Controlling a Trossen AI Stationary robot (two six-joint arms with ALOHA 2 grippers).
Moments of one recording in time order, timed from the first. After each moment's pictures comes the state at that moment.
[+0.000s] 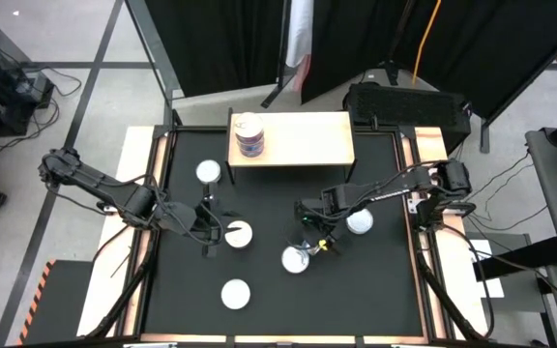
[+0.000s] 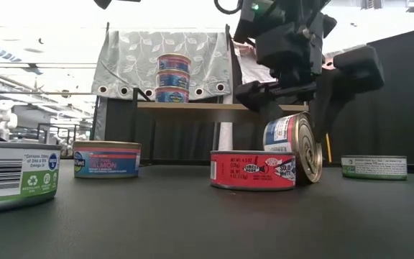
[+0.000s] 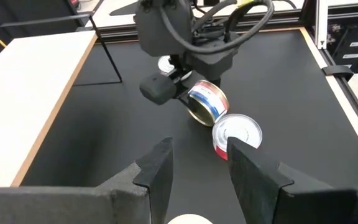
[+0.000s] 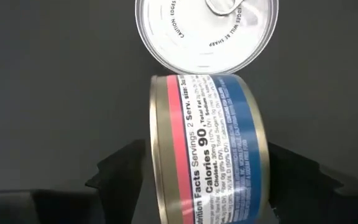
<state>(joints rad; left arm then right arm) -0.41 1.10 0.97 -0.43 -0.43 -0.15 0.07 1.76 1.17 -0.70 -0.27 -0.64</state>
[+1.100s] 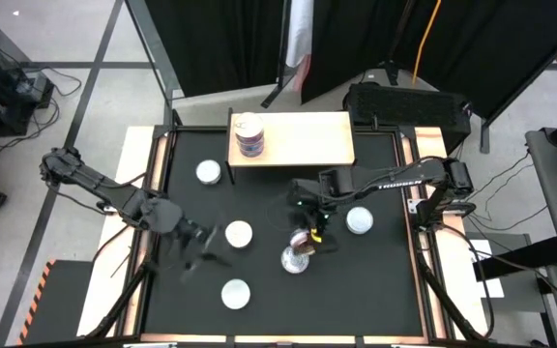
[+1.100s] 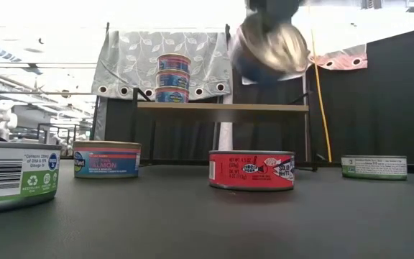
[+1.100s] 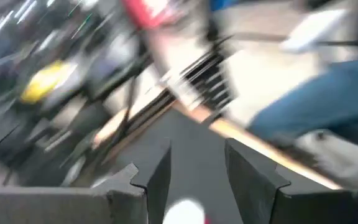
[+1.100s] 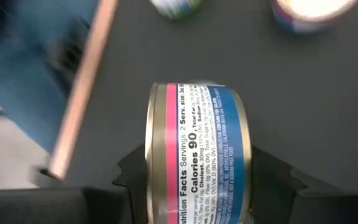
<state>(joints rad) -0.45 1.10 0.97 -0.13 0.06 0.47 0.06 1.75 1.58 -0.96 -0.41 -0.07</state>
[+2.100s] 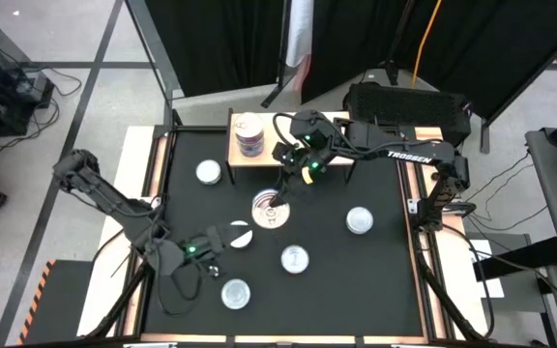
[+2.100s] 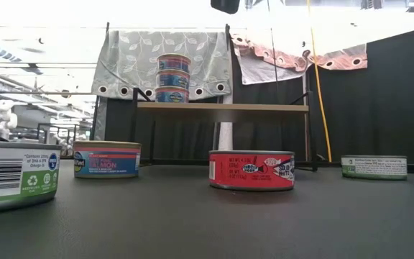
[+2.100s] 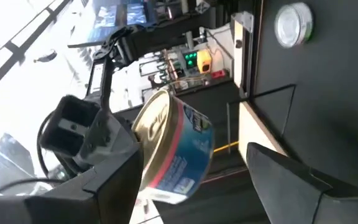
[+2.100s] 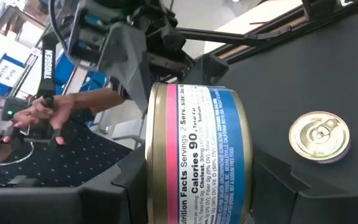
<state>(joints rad) -0.67 1.32 0.98 0.16 -1.04 1.63 -0.16 1.75 1.86 -0.66 -0.74 0.49</state>
